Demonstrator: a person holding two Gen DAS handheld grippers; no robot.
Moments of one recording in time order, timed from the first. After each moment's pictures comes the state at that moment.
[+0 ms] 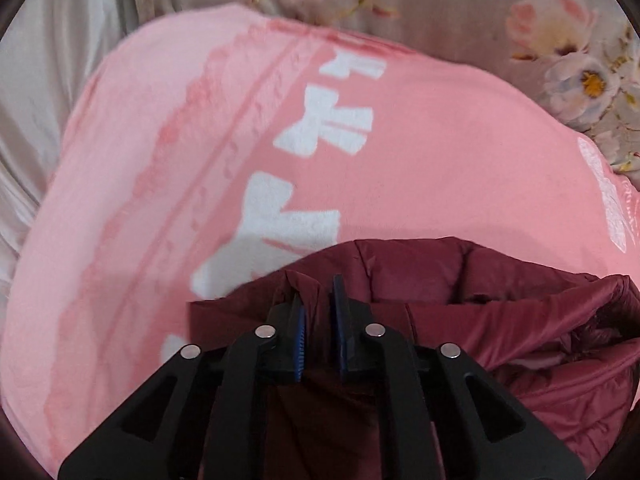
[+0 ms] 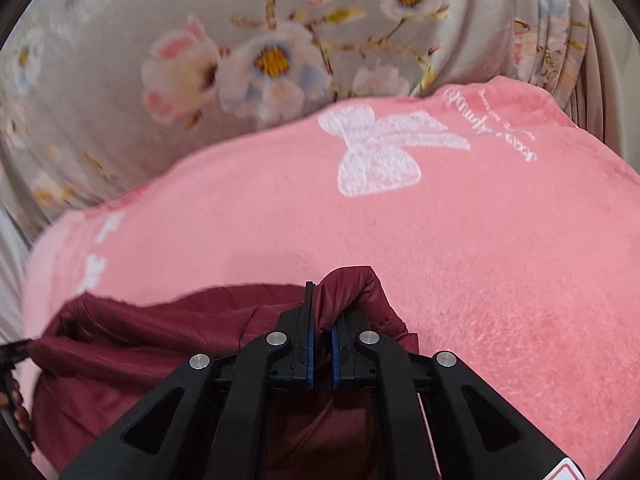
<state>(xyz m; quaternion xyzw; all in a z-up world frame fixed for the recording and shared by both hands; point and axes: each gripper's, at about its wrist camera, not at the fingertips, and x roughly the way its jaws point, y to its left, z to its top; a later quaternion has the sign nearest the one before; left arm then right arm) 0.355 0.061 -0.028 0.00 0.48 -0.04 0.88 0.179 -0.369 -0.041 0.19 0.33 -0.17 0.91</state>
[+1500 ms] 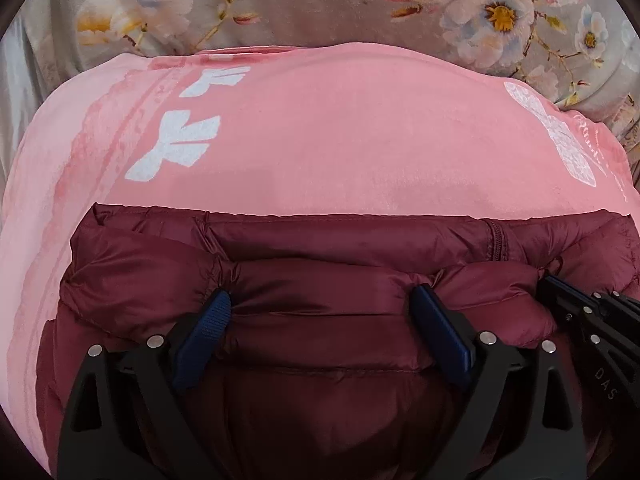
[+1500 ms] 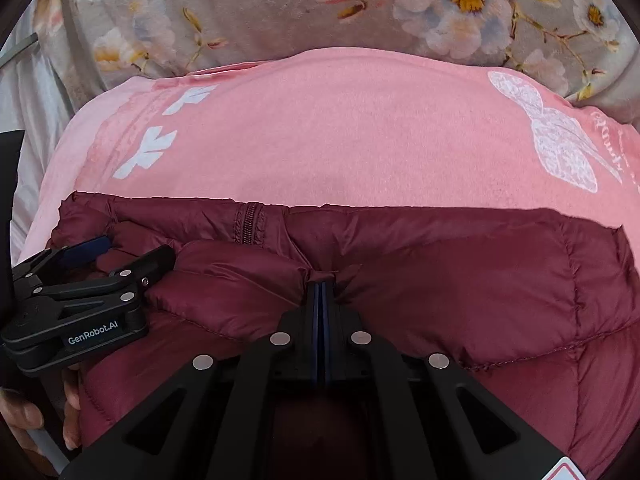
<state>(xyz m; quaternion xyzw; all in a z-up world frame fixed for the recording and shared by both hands) 0.324 -0.060 -0.056 0.07 0.43 -0.14 0.89 0.258 -0.223 -0.071 0.09 0.43 -0.02 0.90</state>
